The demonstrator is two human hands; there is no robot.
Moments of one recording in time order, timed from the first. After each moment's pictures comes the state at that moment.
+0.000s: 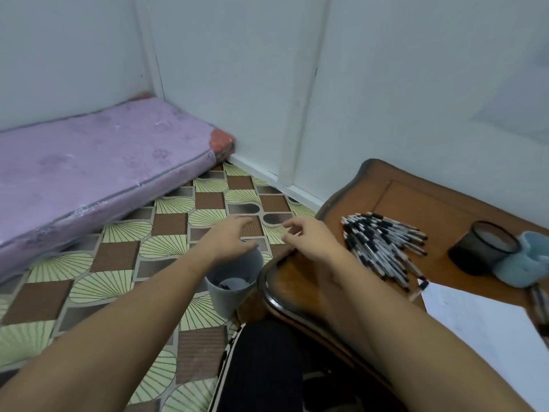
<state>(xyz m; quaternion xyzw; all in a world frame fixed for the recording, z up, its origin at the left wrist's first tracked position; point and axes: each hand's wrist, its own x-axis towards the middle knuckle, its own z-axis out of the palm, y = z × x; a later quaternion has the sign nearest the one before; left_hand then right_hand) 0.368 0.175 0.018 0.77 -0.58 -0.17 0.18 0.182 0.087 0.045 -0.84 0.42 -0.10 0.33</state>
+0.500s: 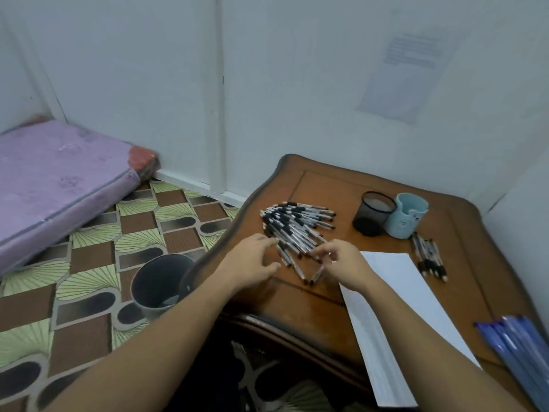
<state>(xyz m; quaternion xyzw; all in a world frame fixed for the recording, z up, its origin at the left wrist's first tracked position) 0.185 0.147 0.031 0.63 -0.74 -0.15 0.19 -0.038 0.104 0.041 -0.77 0.56 -0.15 0.27</state>
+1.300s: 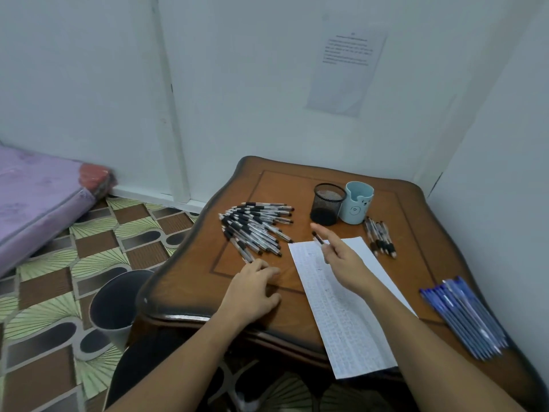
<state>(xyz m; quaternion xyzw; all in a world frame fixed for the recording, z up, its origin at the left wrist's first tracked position) 0.103 0.170 -0.009 0.58 -0.78 -0.14 0.19 -0.115 0.138 0.040 -0.70 0.55 -0.30 0.34</state>
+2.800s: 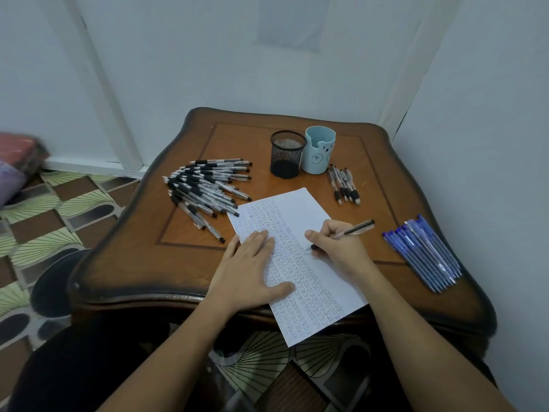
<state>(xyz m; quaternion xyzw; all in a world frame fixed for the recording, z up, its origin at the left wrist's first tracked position) 0.040 0.184 -0.030 0.52 -0.85 -0.09 0.06 -0.178 0.169 -0.018 -0.47 0.54 -0.49 0.50</state>
